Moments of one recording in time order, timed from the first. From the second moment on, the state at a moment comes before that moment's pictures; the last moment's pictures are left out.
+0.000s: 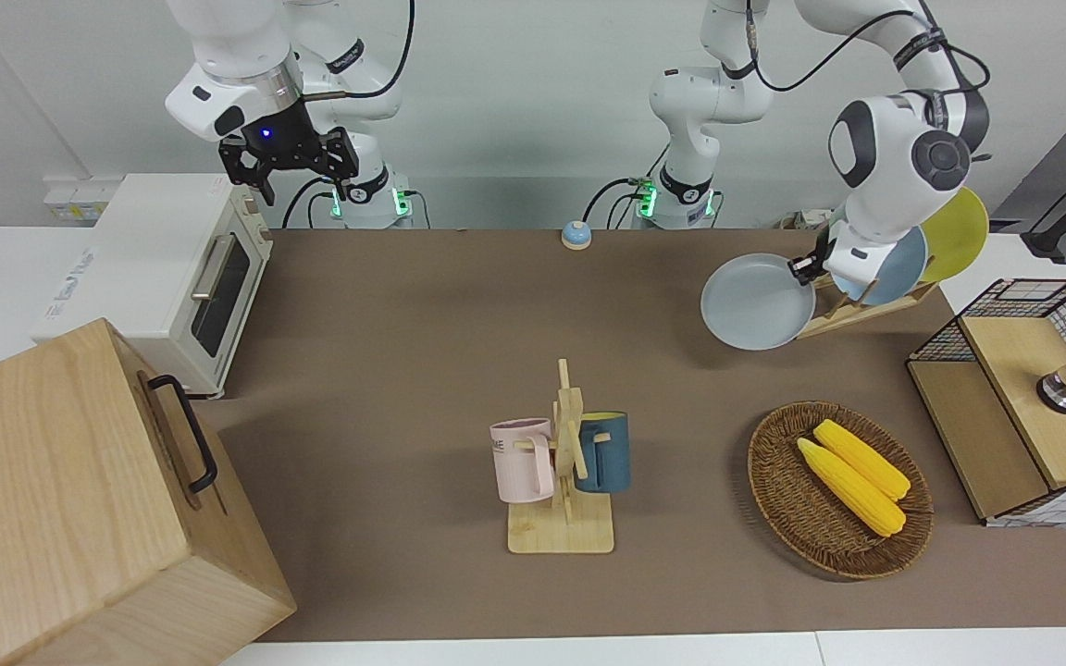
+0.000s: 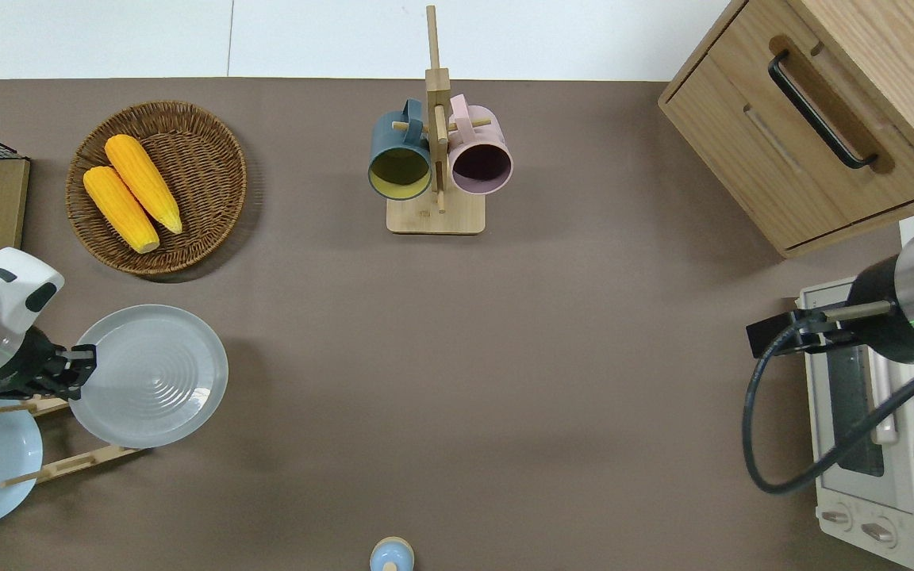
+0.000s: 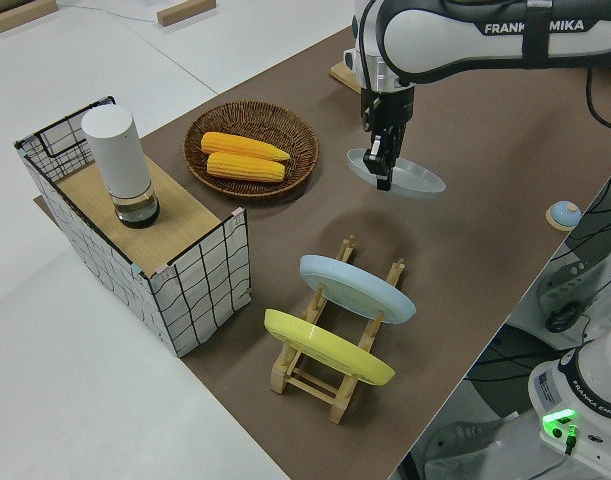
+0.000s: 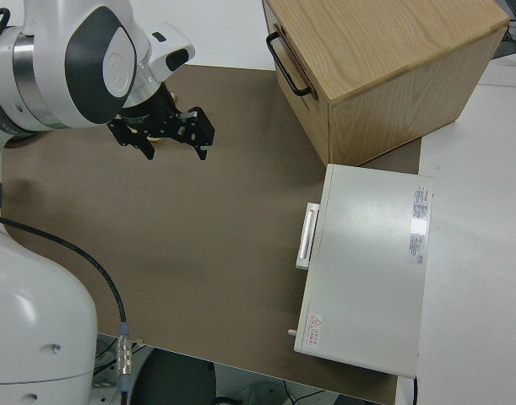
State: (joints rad) left arm -0.08 -0.02 0.16 -1.95 0.16 1.62 -0.21; right arm -0.09 -0.02 0.23 -1.50 0.00 1.36 0.06
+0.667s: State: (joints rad) left arm -0.09 -0.01 0.04 -1.94 0.68 1.37 -0.46; right arm -0.09 -0.02 0.23 -1.50 0.00 1.36 0.06
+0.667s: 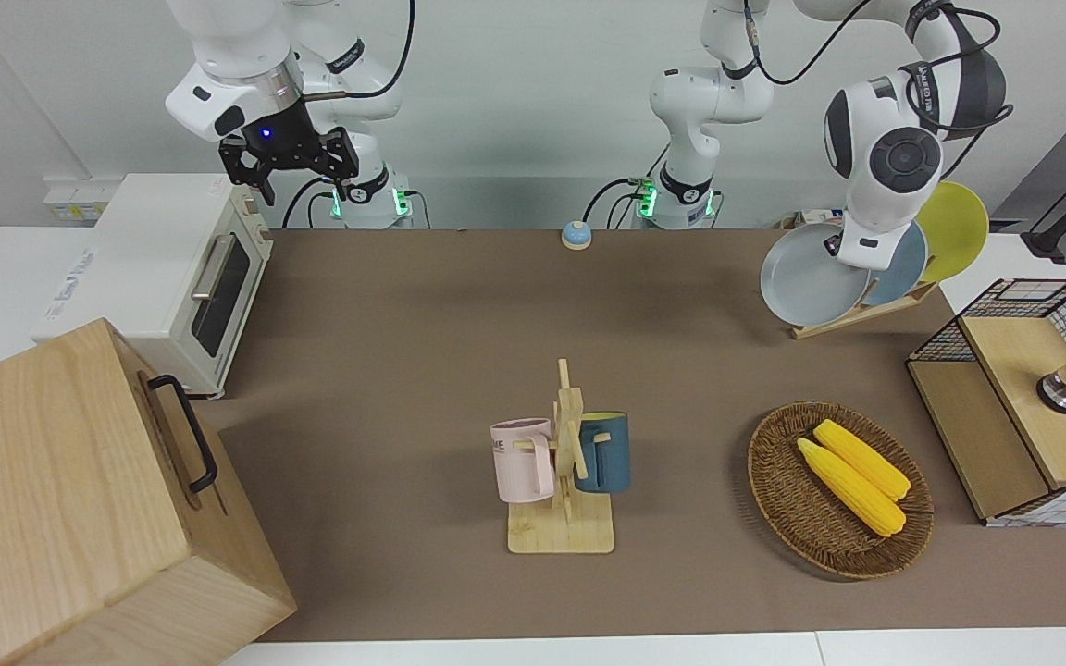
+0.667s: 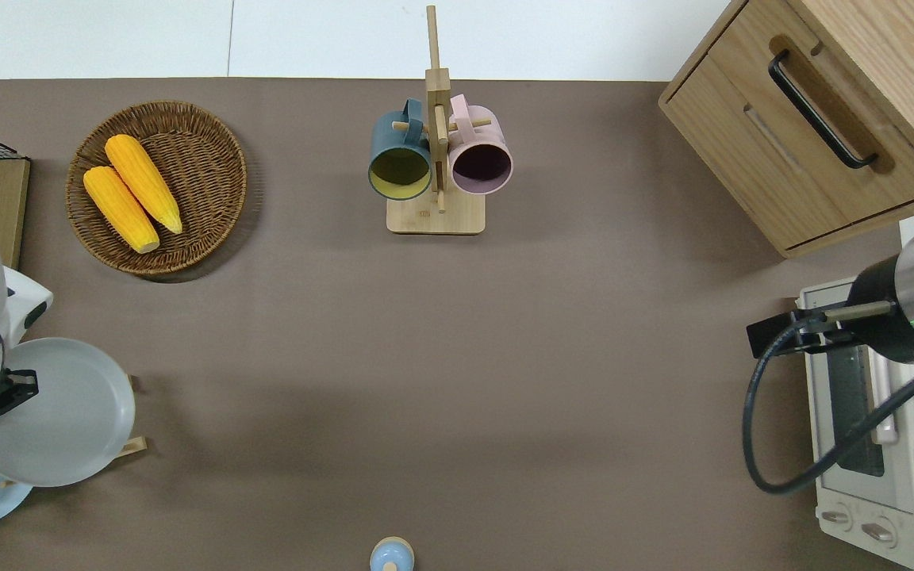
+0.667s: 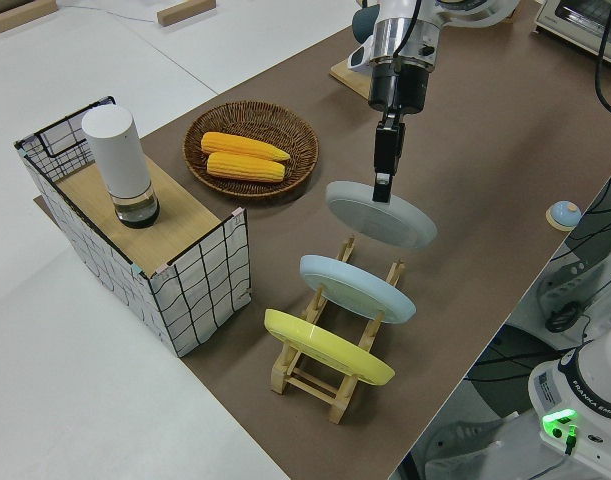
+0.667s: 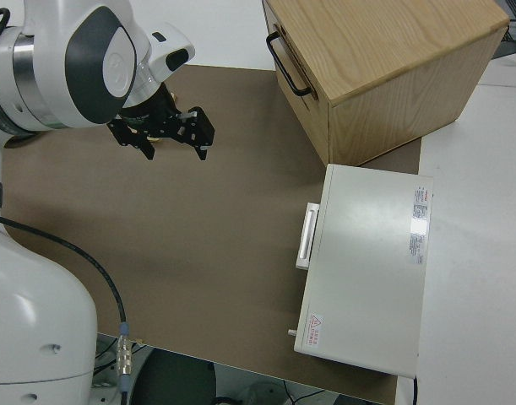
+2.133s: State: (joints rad) left arm -0.10 0.09 -0.07 -1.93 0.59 1.36 -0.71; right arm -0.09 -0.02 0.23 -1.50 0.00 1.36 0.06
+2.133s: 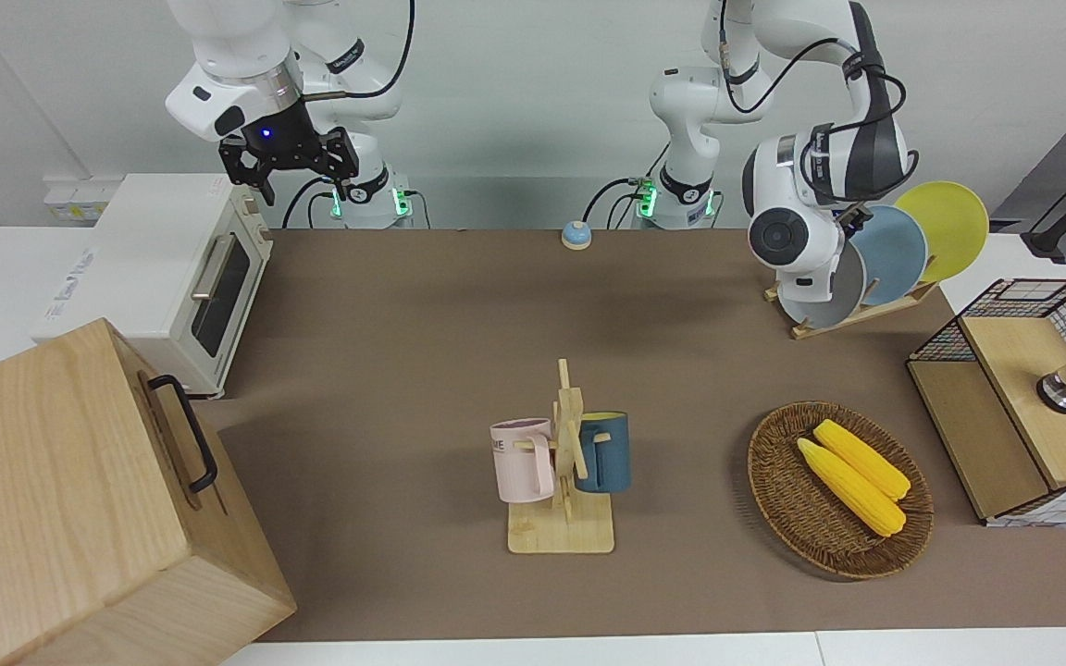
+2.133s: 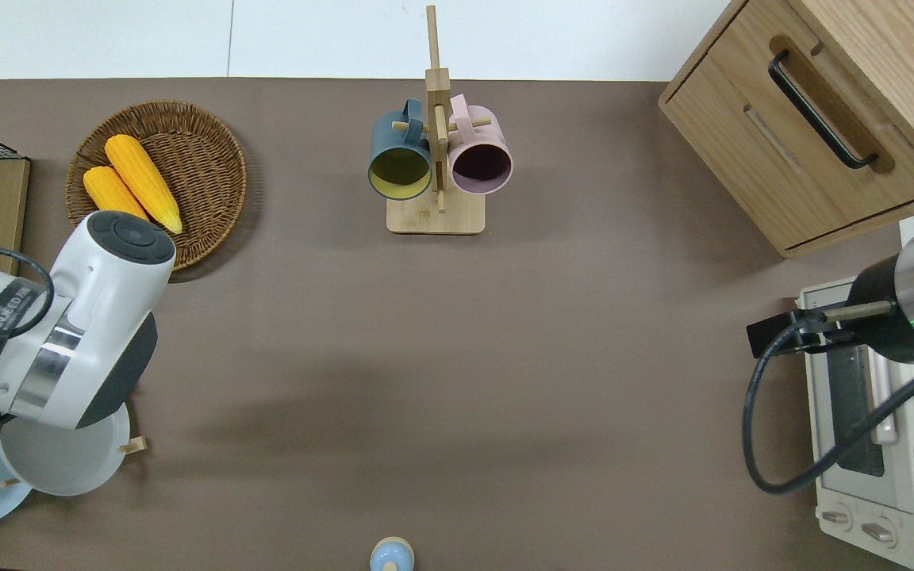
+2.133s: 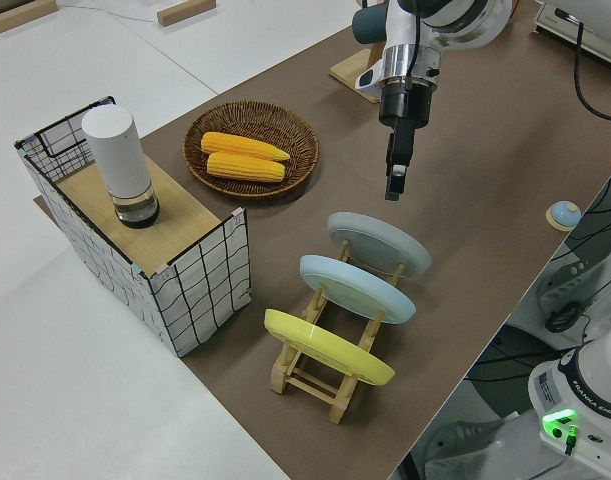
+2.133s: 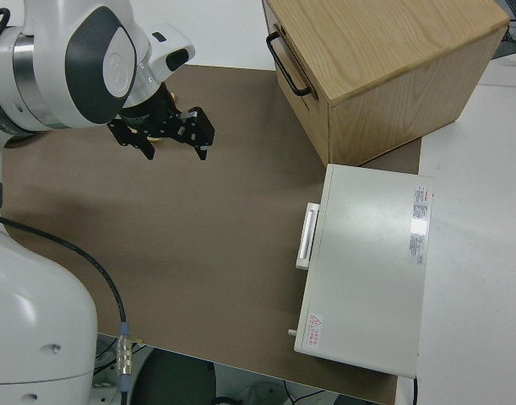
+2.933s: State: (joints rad) left arm -0.08 0.02 -0.10 -1.74 0.20 1.62 -0.44; right arm -0.09 -0.02 0.23 -1.50 0.00 1.36 0.06
